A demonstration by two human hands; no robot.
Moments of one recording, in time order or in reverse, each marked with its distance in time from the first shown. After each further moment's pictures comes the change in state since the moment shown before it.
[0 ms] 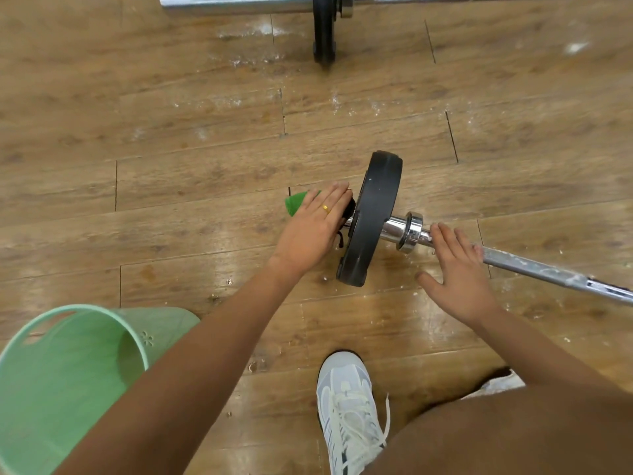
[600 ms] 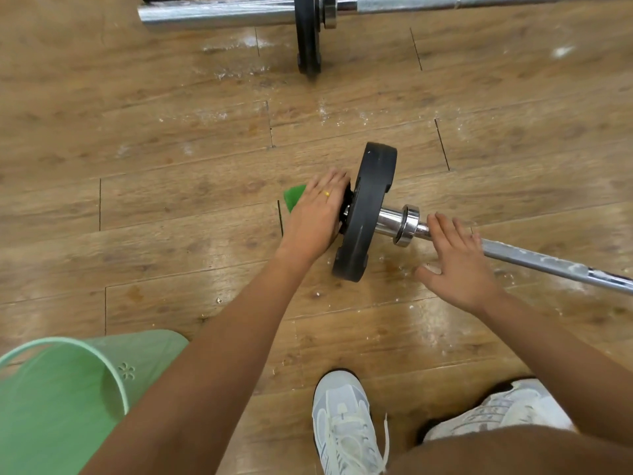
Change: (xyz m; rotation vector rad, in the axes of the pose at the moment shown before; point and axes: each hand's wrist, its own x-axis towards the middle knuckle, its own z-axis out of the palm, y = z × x) left_hand 0.051 0.001 0.010 -0.059 0.078 -0.091; right_hand 0.036 0.010 -0.018 -0.054 -0.052 -0.008
